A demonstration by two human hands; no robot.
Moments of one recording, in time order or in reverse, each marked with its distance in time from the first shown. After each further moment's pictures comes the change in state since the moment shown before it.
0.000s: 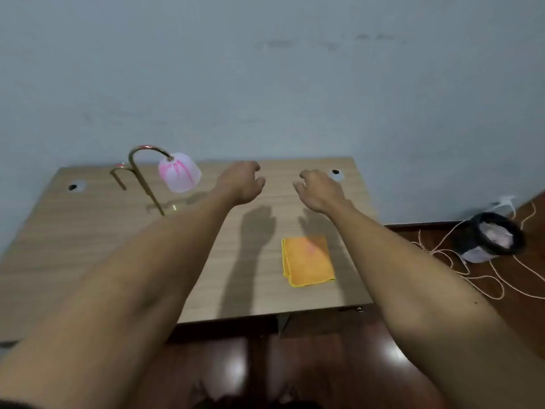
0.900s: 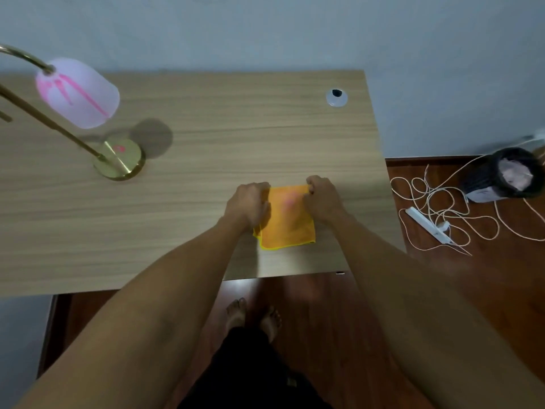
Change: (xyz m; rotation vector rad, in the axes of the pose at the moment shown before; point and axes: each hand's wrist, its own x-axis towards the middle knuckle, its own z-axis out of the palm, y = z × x) left_hand -0.010 0.012 0.219 -0.153 -0.309 -0.094; right_hand -0.015 0.150 0.156 0.312 -0.309 0.325
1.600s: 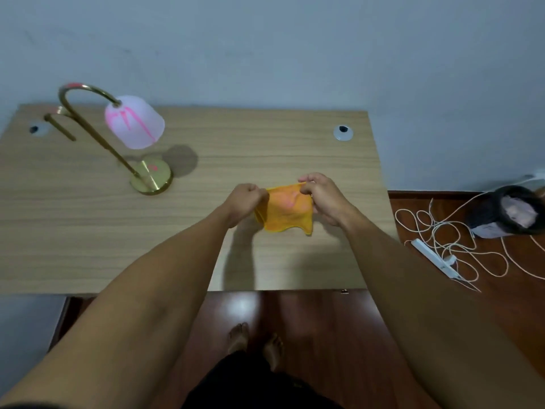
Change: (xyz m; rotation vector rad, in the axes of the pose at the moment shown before) left_hand -0.017 0.006 -0.070 -0.651 0.102 -0.255; right_hand -0.024 -0.082 -0.050 0.737 -0.149 0.044
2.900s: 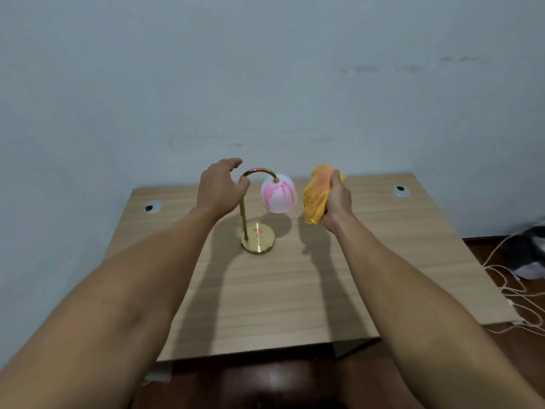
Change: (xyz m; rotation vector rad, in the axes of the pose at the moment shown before) left_hand -0.027 -0.013 -0.383 0.425 0.486 0.635; right_hand -0.033 -0.158 0.287 0.607 0.373 -0.202
